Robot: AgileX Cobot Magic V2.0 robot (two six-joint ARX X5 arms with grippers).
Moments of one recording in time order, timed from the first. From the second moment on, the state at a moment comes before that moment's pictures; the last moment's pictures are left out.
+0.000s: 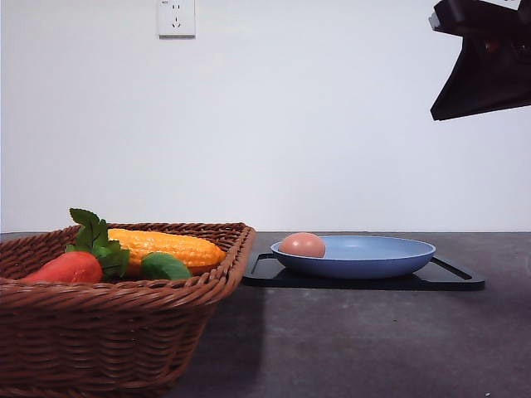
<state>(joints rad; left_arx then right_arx) -0.19 0.12 0.48 -0.42 -0.07 -0.10 0.69 0.75 0.42 0.01 0.24 0.11</state>
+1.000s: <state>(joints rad) -0.03 0.00 0.04 -0.20 -0.07 -0.07 0.69 0.75 0.42 0.01 0.24 0.11</state>
